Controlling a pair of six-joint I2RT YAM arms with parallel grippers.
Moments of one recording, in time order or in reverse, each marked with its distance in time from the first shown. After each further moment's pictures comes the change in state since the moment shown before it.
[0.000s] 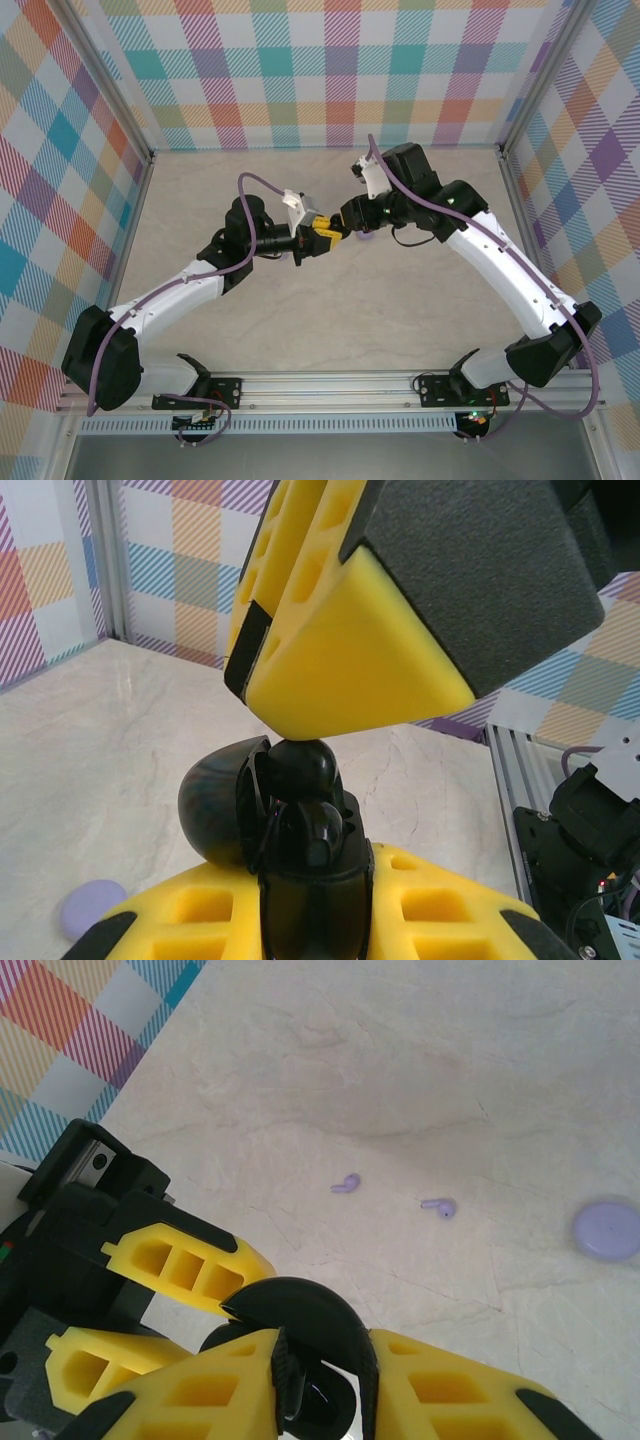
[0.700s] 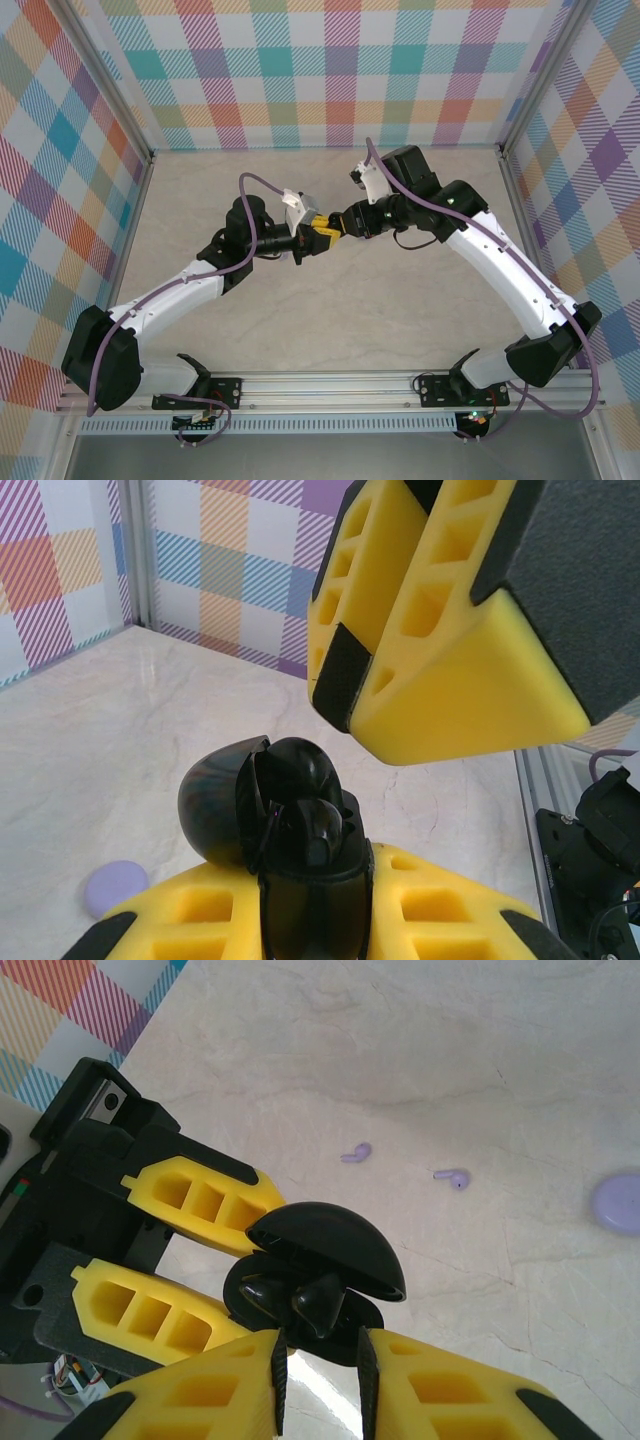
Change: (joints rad) left arm 0.000 -0.001 0.000 -0.022 -0.051 0.000; right arm 0.000 0.000 0.000 -0.051 -0.033 -0.021
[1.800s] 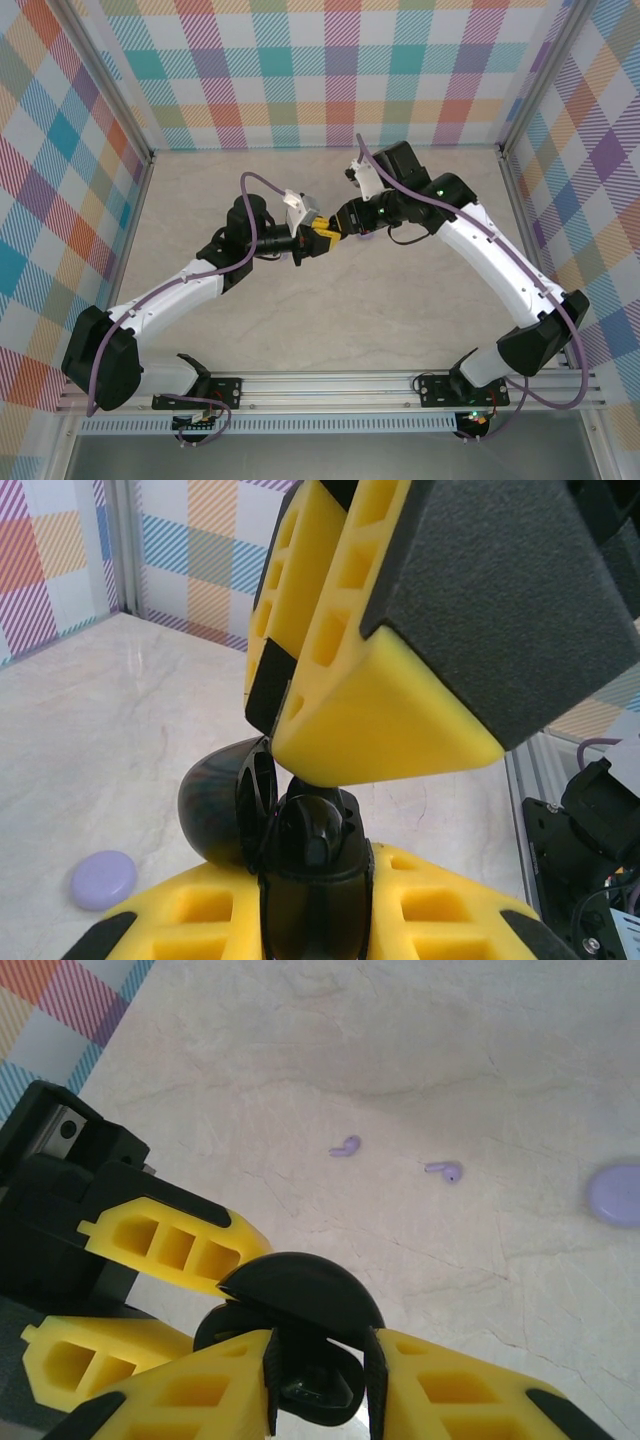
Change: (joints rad) left arm 0.000 0.000 0.013 -0.046 0.022 0.008; right arm 0.000 0.073 0.061 -0.043 0.027 0.011
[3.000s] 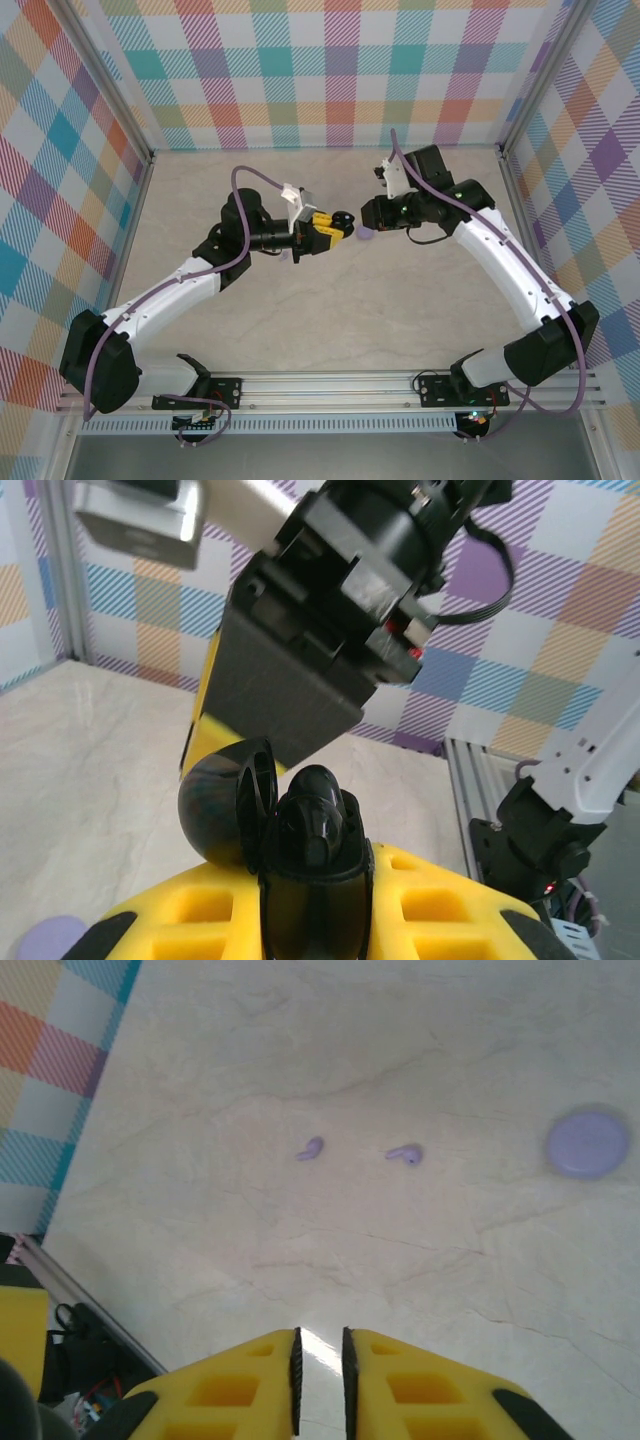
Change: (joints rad) left arm 0.000 -0.016 0.051 0.031 0.119 -0.050; right arm -0.169 -0.077 -0.180 0.105 -0.138 0.065
